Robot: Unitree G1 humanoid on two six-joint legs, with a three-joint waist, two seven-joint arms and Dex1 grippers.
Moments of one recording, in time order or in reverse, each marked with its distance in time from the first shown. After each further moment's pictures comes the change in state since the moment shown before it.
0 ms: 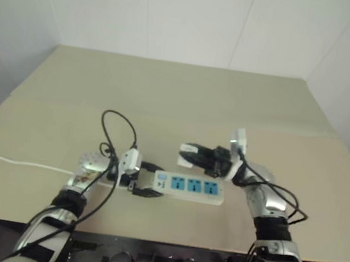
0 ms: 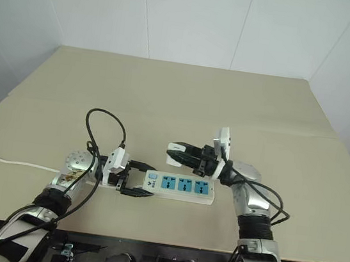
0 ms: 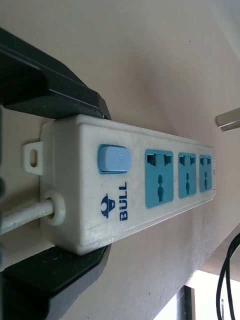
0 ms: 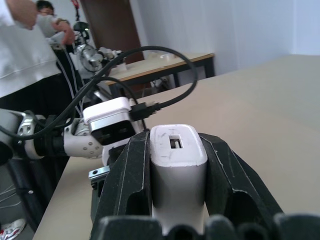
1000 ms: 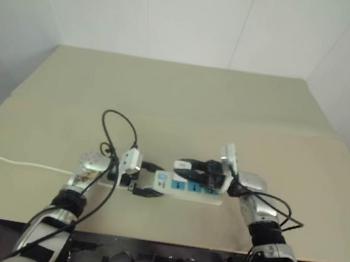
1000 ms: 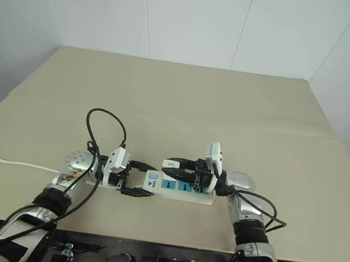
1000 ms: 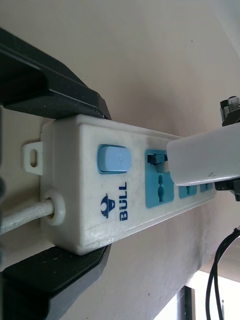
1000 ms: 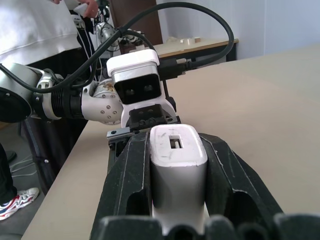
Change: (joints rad) left arm -0.005 0.003 -0.004 -0.002 0.001 0.016 -0.006; right arm 0.033 -0.018 0.066 0.102 -0.033 -0.161 0.055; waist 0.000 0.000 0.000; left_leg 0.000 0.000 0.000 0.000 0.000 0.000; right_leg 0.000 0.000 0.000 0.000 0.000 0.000
